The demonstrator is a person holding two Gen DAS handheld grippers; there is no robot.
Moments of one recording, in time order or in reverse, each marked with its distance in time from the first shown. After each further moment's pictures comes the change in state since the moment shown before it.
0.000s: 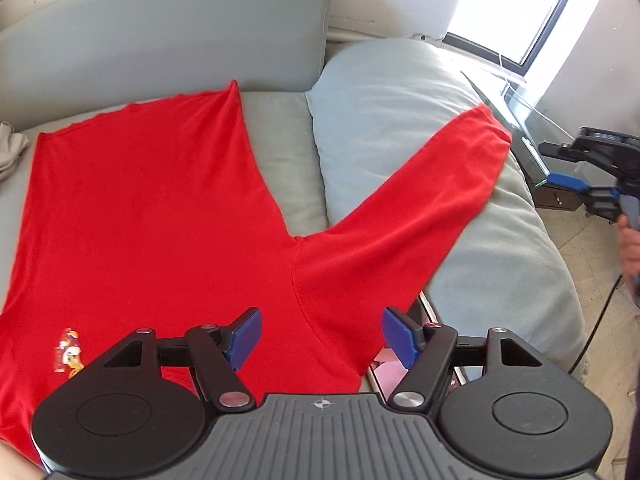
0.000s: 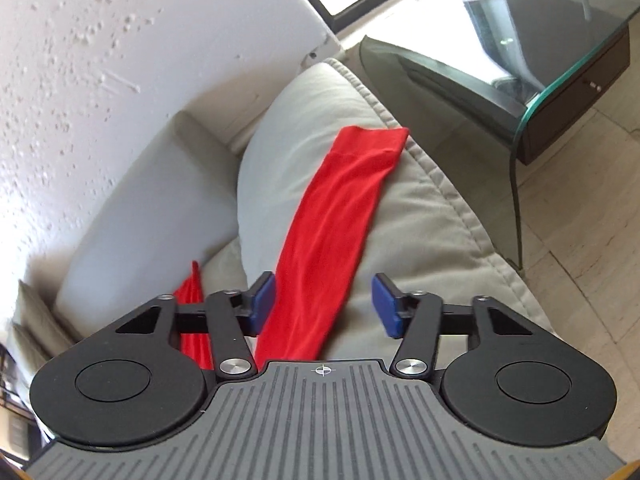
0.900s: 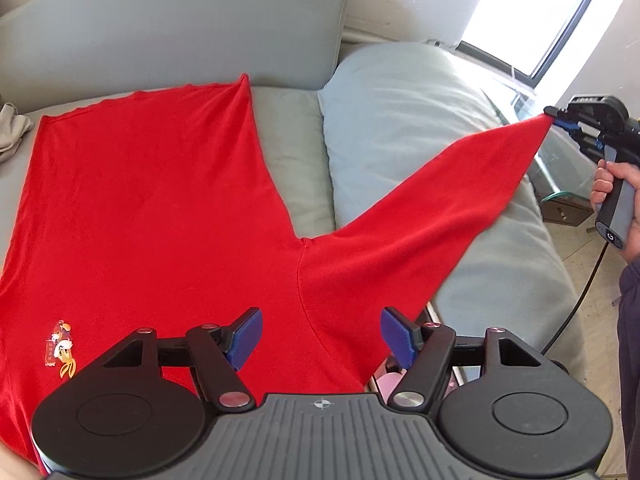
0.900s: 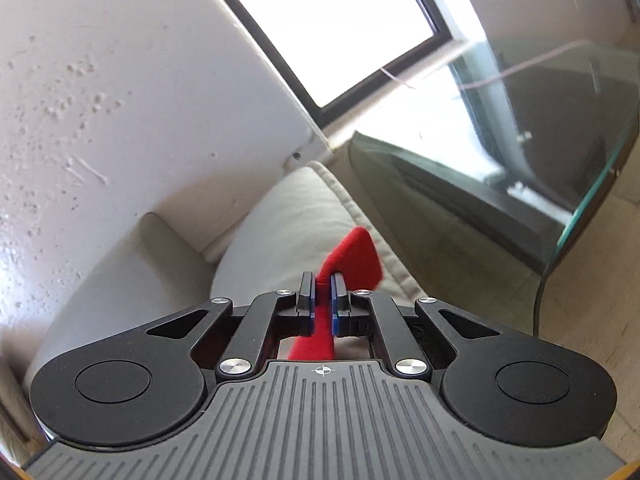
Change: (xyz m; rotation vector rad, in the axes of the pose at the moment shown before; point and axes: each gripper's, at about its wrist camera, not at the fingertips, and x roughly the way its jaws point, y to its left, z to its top) left arm -0.007 0.010 -0.001 -0.044 -0.033 -0.018; right arm 0.049 0.027 0.050 -0.096 -0.300 -0.033
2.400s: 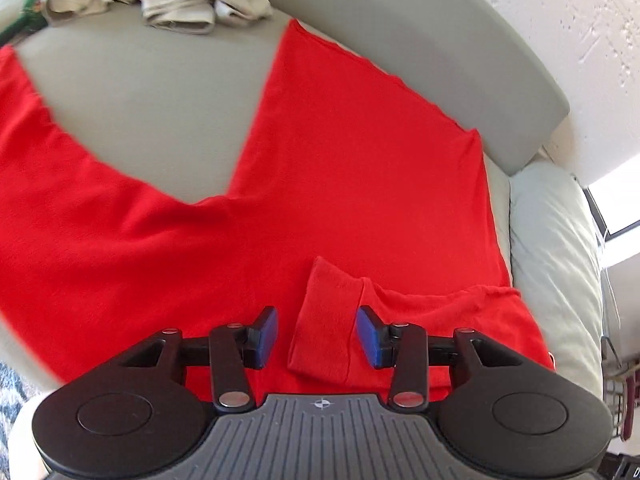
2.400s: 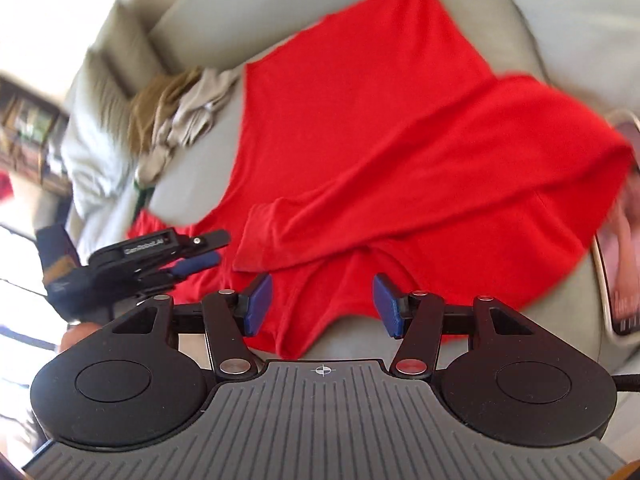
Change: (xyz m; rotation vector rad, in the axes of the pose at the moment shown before) left arm -0.019 0.281 -0.056 -0.498 -0.008 -0.001; right arm -0.151 0.215 -0.330 -0.230 0.828 0.306
